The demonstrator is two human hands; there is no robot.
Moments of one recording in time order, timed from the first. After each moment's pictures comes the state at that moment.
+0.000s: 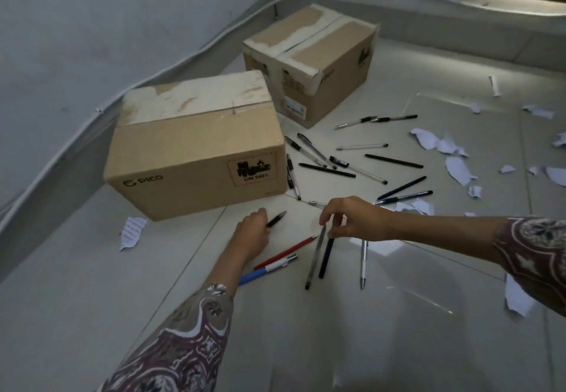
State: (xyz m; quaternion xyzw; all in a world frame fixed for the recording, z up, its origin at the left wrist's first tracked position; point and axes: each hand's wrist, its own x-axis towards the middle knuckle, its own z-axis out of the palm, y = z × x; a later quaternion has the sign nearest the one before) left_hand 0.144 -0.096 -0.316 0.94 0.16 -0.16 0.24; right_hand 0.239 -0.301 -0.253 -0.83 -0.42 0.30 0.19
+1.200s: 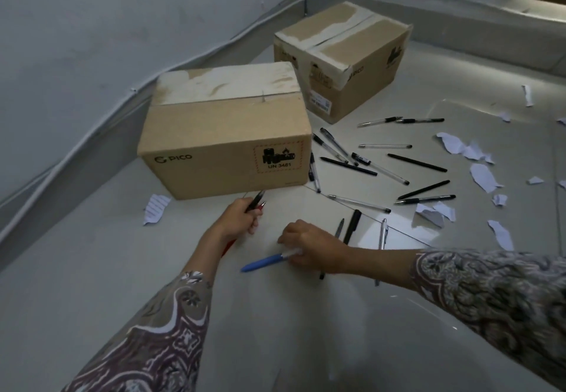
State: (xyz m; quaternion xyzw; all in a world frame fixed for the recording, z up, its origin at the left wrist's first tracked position) left_hand 0.112 -0.050 -0.296 0.80 0.27 -0.11 0.53; right_hand 0.168 -0.232 -0.318 -0.79 -0.56 0.20 0.14
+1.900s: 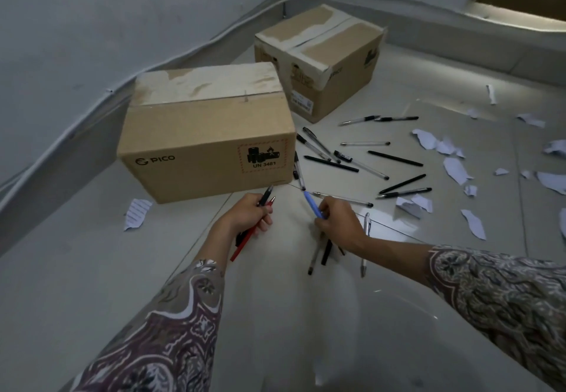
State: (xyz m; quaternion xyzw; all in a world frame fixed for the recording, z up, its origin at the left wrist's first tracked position) left_hand 0.134 -0.076 -0.290 0.77 0.25 -0.18 0.57; right_hand 0.197 -0.266 -0.313 -0.93 -0.15 0.18 0.29
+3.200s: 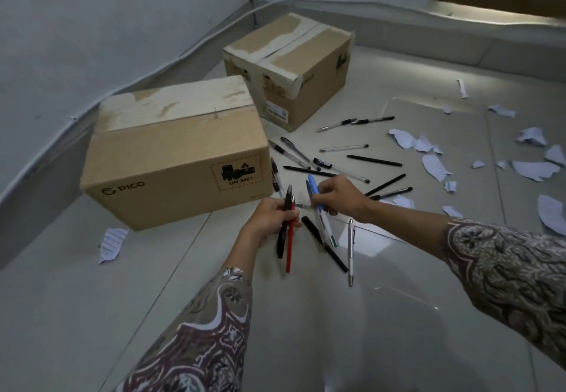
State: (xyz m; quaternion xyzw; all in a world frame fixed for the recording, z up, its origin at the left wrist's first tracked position) left_hand 0.180 -0.137 -0.290 0.71 0.22 -0.16 0.65; right_hand 0.258 -0.288 -0.269 -0.84 -0.14 0.28 0.44
